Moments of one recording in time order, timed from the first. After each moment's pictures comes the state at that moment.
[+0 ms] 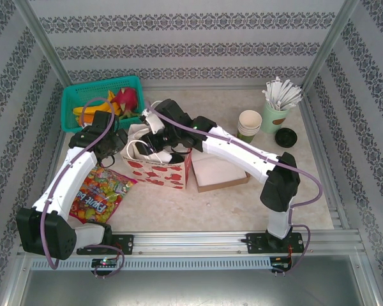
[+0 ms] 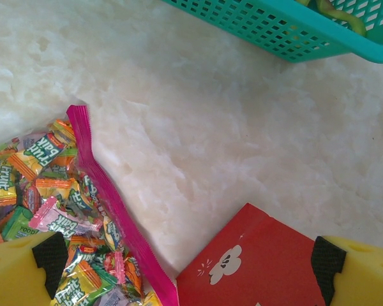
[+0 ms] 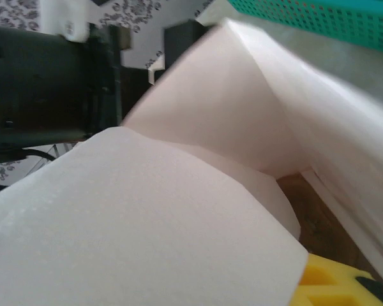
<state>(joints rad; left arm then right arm) -0.13 1.25 1.12 -0.92 -0.20 -0.76 0.90 1.88 1.78 -0.61 -0.37 0.35</state>
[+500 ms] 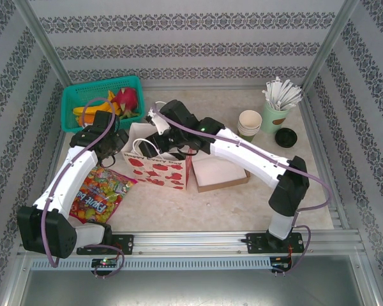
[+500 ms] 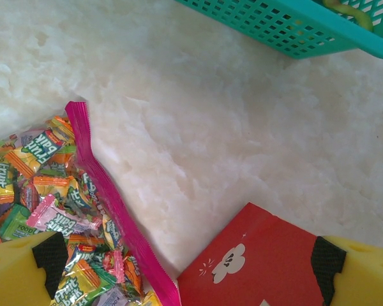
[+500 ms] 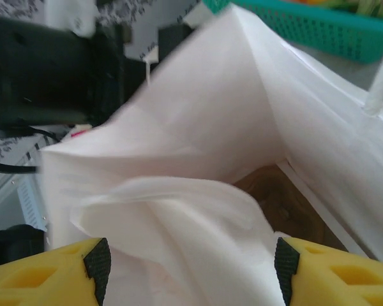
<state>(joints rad) -0.13 1.27 1.12 -0.92 -0.20 -0.76 0.90 1.78 1.73 -0.63 -0.30 0.31</state>
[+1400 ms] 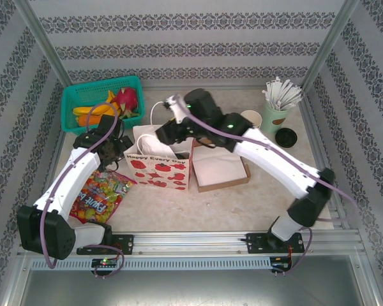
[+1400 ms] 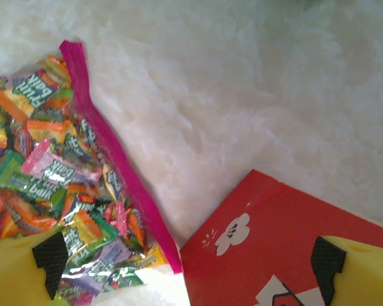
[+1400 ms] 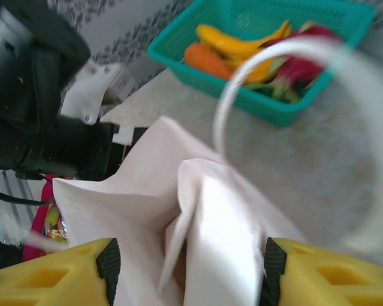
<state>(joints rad) -0.19 1.26 1.10 -1.02 -0.16 -0.83 0.82 1.56 1.67 -0.65 -0.21 0.18</state>
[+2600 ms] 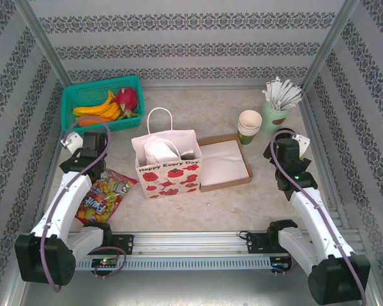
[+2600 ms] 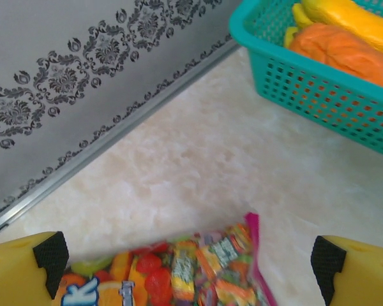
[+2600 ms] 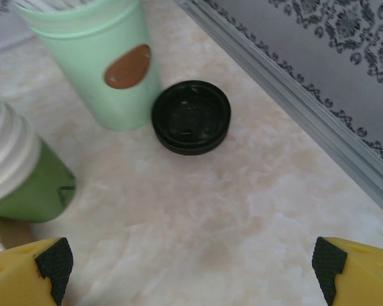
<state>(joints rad) -0.02 1.04 0.78 -0.65 -0.71 -0.63 0.09 0.87 0.61 -0.43 0.45 0.47</state>
